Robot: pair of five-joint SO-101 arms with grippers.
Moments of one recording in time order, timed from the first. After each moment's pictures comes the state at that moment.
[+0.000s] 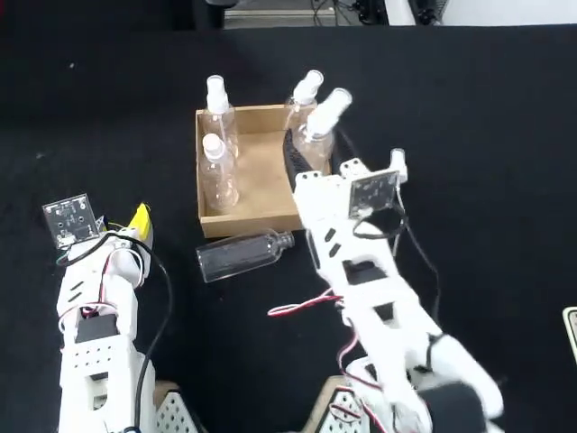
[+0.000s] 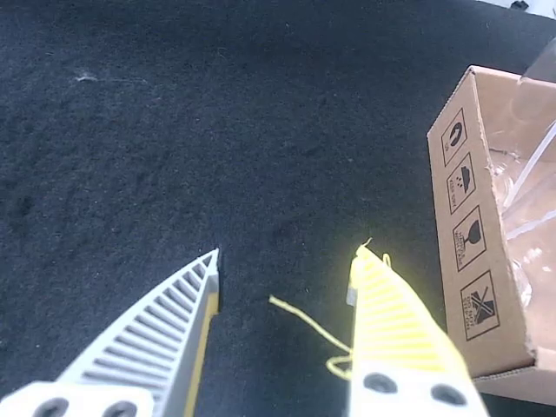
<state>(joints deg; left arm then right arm) -18.0 -68.5 94.4 7.9 3.9 -14.9 -24.7 78.4 -47.9 -4.7</state>
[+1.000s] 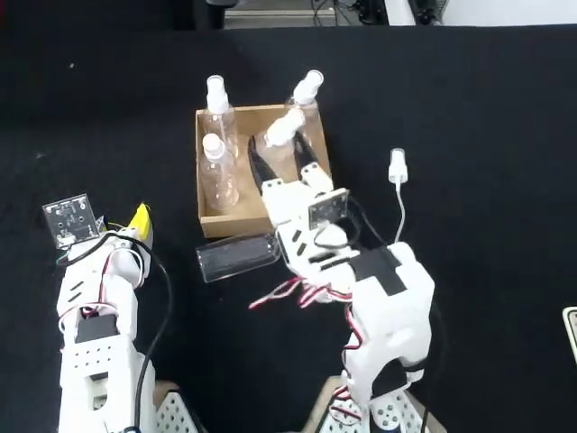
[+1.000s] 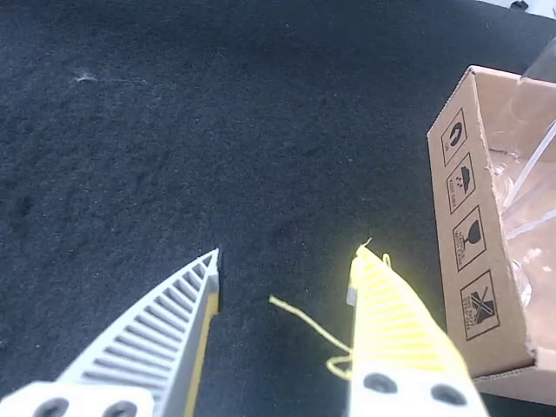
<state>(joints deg) -18.0 -68.5 94.4 7.9 3.9 -20.6 24.3 59.6 -86.2 -1.1</state>
